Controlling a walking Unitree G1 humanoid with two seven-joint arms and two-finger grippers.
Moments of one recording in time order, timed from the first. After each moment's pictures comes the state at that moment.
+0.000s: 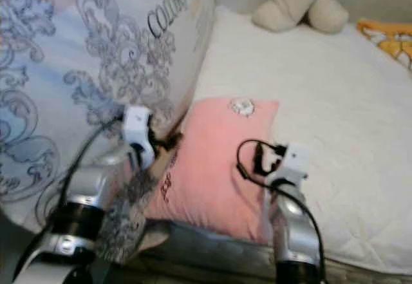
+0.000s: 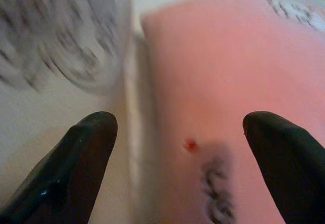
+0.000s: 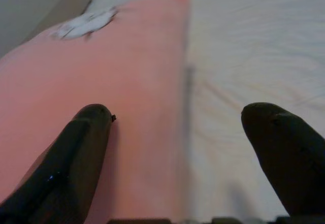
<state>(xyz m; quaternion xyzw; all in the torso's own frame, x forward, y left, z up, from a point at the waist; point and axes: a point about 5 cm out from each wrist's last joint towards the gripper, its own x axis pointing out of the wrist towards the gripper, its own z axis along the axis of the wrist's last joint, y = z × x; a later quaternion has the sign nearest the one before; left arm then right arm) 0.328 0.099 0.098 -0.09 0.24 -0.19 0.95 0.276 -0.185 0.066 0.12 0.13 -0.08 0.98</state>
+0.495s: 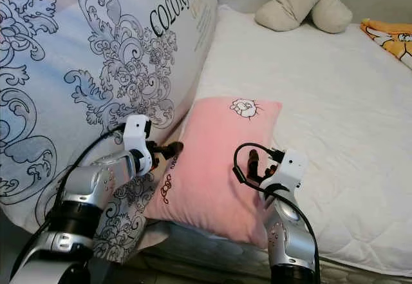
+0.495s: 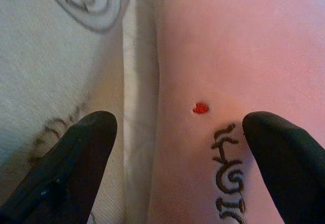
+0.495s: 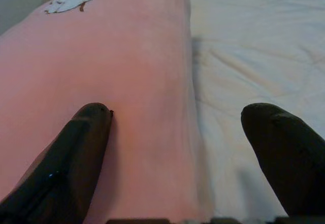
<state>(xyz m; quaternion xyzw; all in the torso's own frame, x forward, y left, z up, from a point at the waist) 0.327 0.107 0.087 -0.14 0.30 -0.18 0.93 0.268 -0.179 0.057 0.18 0.16 -0.09 0.97</state>
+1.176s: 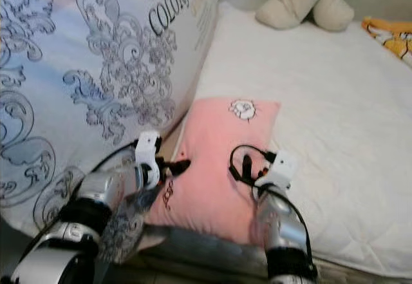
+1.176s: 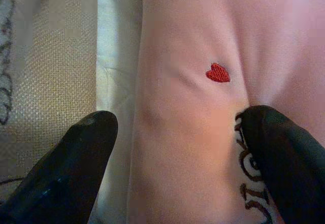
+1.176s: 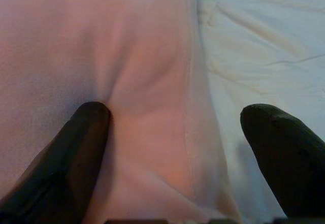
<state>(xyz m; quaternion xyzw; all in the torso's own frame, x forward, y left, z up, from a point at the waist) 0.320 0.091 0.050 -0.14 0.36 -0.22 0.89 0.286 -0.173 0.030 0.20 0.22 -0.09 0.95</state>
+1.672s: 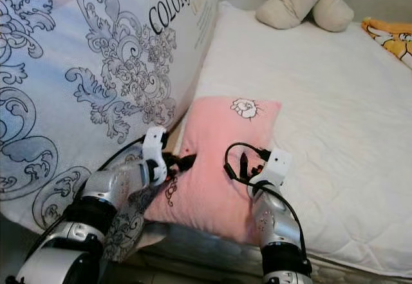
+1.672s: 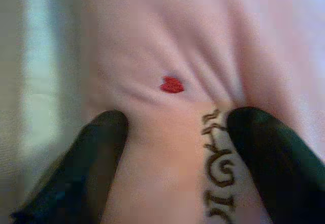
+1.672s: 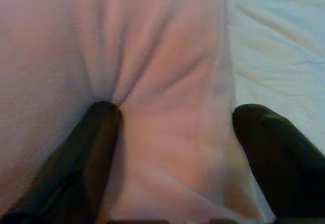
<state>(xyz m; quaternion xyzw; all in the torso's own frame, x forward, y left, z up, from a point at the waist) 0.320 0.069 0.069 -0.20 0.33 -0.29 0.88 0.290 -0.160 0.030 0.21 0.21 -0.06 0.95</state>
